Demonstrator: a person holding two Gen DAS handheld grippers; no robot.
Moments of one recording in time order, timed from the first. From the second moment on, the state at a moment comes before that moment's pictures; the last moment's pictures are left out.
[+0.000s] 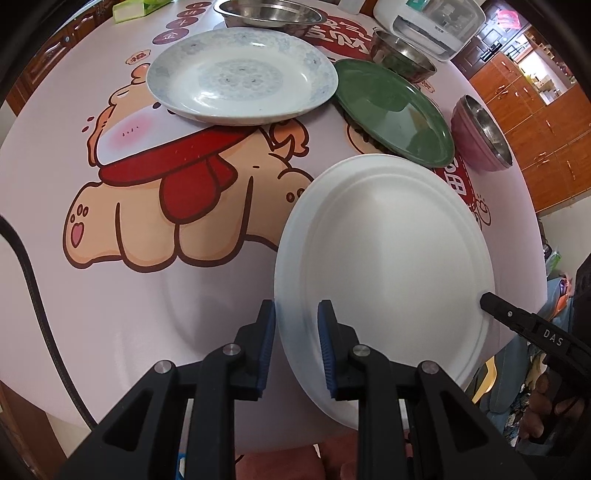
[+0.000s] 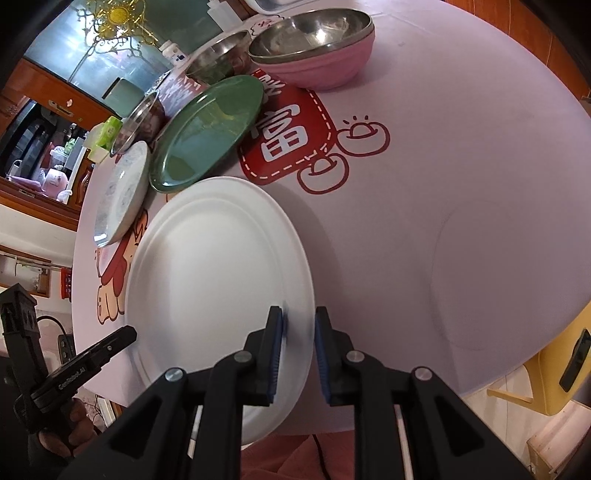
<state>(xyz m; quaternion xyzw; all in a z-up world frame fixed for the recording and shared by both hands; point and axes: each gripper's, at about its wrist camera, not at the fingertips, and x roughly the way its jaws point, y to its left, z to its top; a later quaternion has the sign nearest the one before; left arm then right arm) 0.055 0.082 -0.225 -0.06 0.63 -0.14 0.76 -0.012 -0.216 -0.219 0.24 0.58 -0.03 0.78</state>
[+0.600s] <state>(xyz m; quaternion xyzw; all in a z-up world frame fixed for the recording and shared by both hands) 0.052 0.091 -0.219 -0.07 0.61 -0.13 0.78 -0.018 -0.215 -0.219 0.25 0.58 -0.04 0.78</state>
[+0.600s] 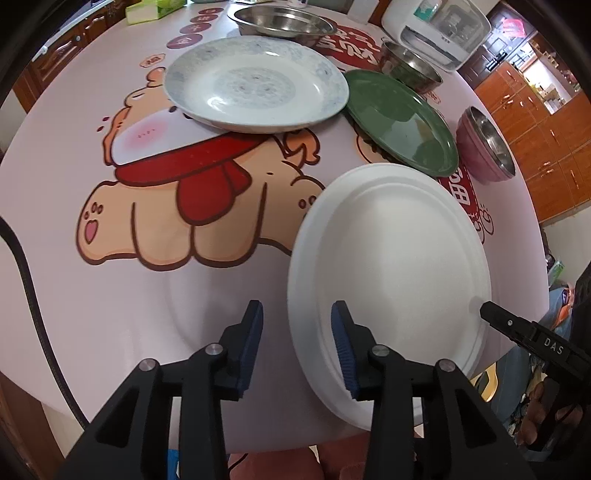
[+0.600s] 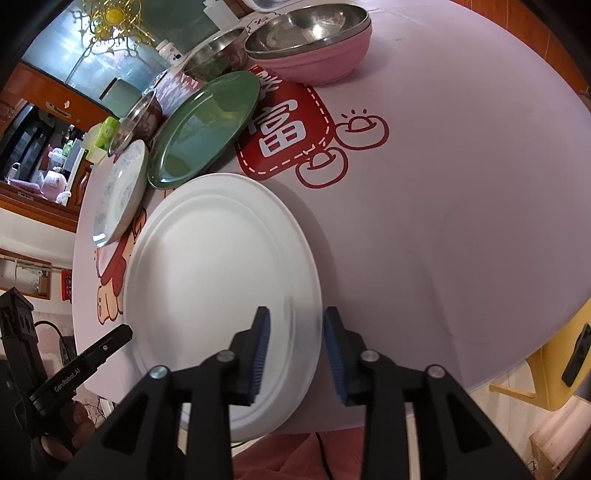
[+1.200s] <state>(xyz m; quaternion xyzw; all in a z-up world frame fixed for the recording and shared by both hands) 0.027 0.125 -0.190 -0.08 0.58 -0.10 0.80 -0.050 -0.206 -0.196 0.27 0.54 -0.05 0.80</state>
